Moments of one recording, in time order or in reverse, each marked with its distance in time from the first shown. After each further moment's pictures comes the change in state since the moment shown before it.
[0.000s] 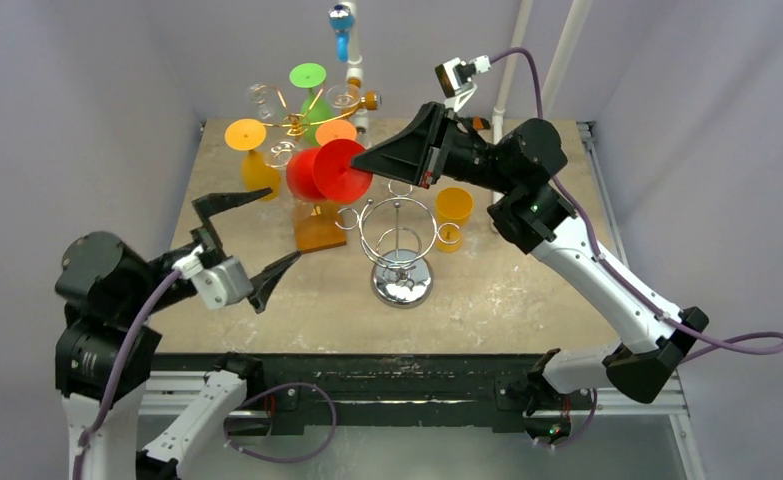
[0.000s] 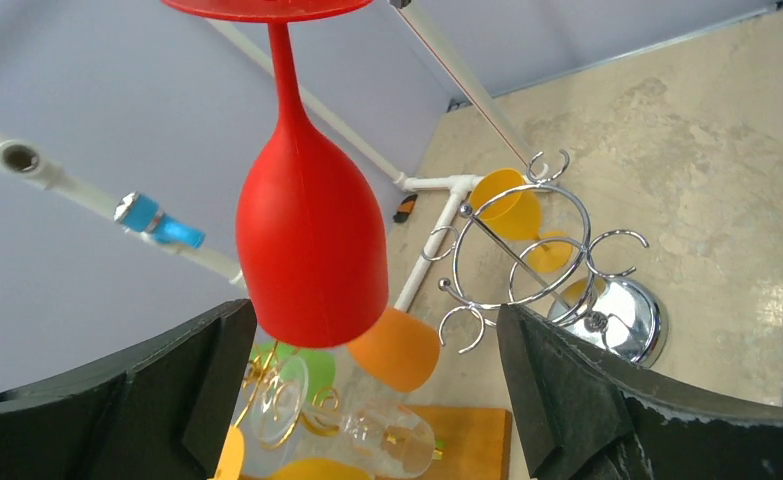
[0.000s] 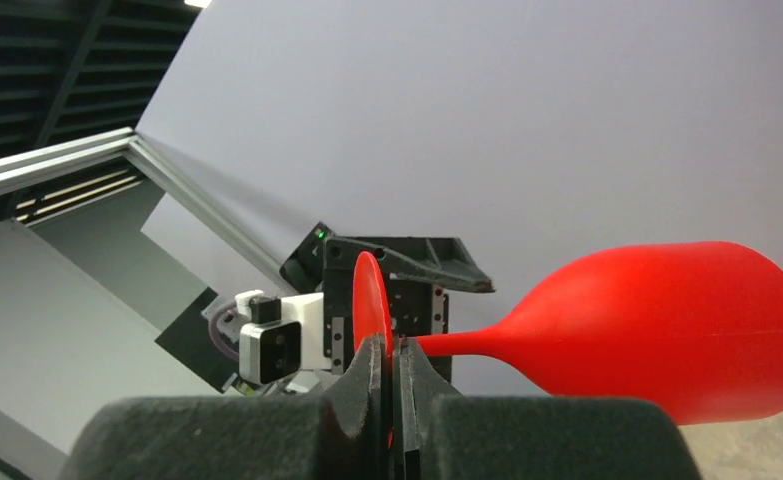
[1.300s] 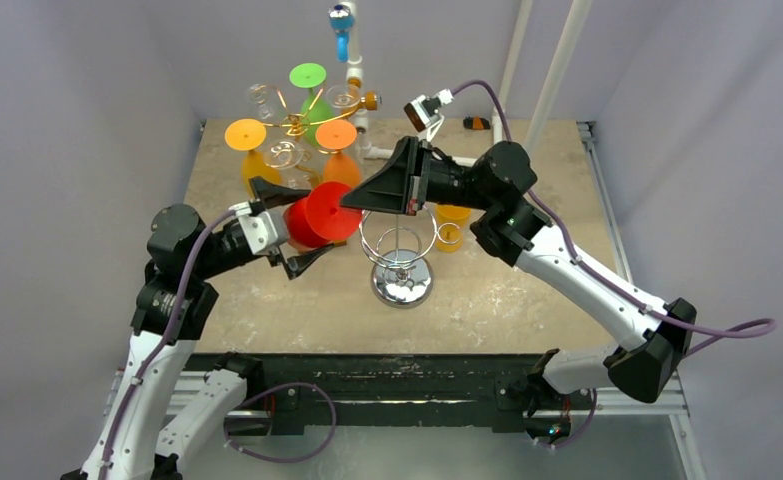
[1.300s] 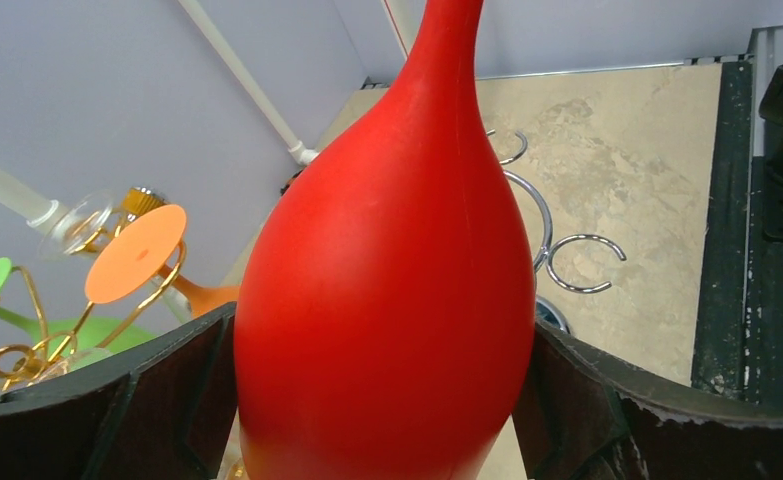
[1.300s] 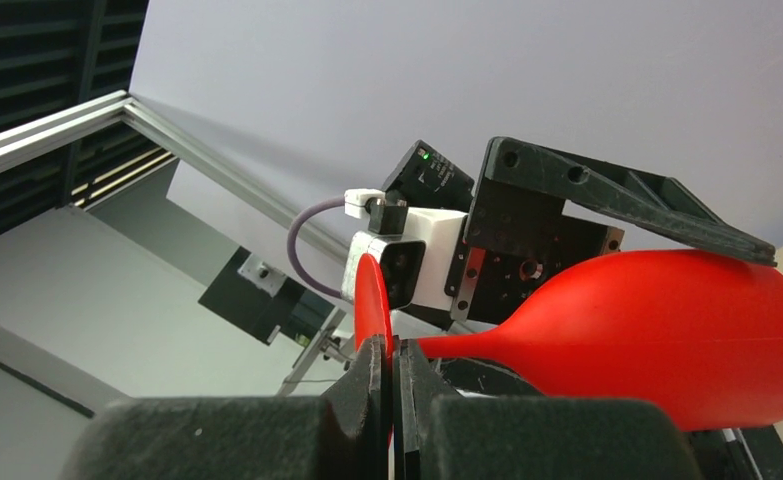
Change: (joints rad) left arm 0.000 0.076 -0.411 0.398 0.072 -0.245; right arm 0.045 0.002 -0.178 0.087 -0.079 0.104
